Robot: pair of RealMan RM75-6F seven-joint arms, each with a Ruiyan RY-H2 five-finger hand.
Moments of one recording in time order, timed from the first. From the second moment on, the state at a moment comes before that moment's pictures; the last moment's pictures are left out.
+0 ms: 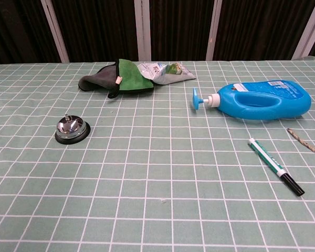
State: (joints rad) left arm -0.07 -1.13 -0.02 -1.69 1.44 1.53 0.23; right arm 0.09 -1.11 0.04 -1.63 -1.53 1.45 0.07
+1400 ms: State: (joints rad) left arm -0.56 -1.38 -0.16 -1.64 1.17 0.94 0.62; right arm 0.10 -1.10 0.04 -1.63 -1.53 1.44 0.11
